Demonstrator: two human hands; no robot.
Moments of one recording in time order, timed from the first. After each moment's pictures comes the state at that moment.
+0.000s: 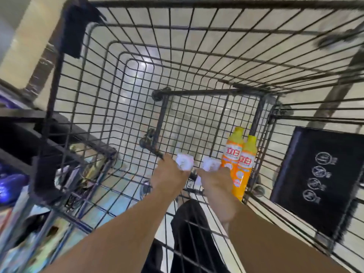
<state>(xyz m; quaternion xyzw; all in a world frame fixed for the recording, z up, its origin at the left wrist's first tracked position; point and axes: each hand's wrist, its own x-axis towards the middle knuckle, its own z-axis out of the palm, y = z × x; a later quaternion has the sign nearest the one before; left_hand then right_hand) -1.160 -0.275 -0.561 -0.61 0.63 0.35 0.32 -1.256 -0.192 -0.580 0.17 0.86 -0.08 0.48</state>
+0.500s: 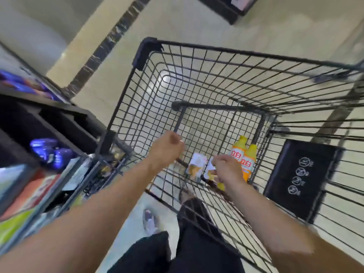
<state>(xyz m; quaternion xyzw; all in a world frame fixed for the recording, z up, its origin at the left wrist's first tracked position) -1.121 -0.344 -0.424 -0.60 0.57 0.54 0.12 -1.271 -0.207 -0.459 0.02 0.82 -0.22 0.53</state>
